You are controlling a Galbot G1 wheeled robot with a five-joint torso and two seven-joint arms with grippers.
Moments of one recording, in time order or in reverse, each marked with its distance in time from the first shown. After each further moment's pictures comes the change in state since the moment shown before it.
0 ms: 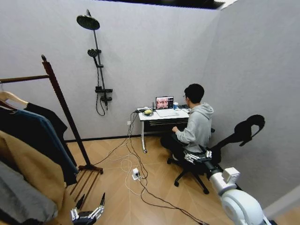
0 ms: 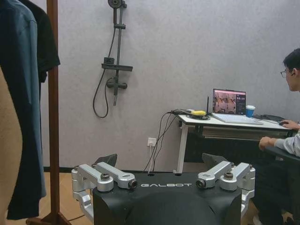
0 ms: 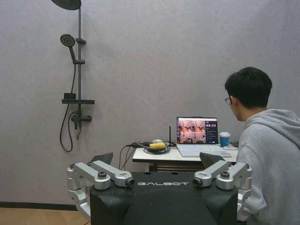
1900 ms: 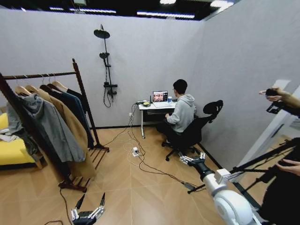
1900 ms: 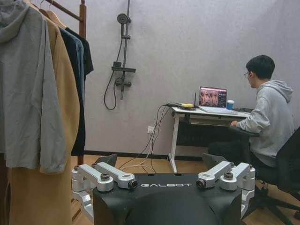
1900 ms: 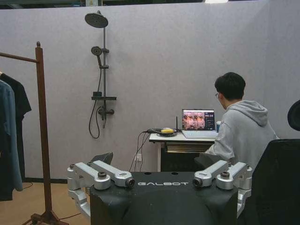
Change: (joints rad) left arm 0.000 0.000 0.000 0.000 0.000 0.000 0.000; right arm 0.017 0.028 -0.068 -0.018 -0.038 0.012 0.002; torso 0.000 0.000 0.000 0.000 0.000
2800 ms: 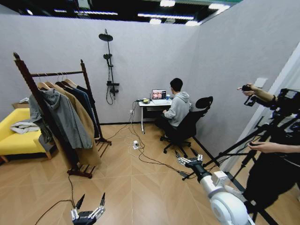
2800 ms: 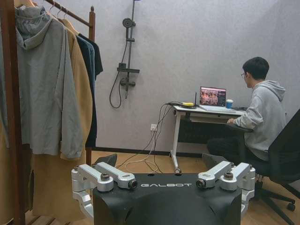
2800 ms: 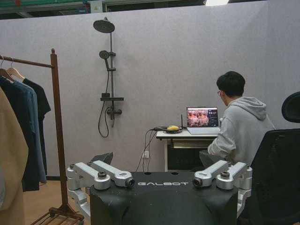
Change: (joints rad) left arm 0.000 0.000 0.000 0.000 0.000 0.000 0.000; right arm -0.004 0.035 -0.022 -0.011 -0.016 0.024 -0.004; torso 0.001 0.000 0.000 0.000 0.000
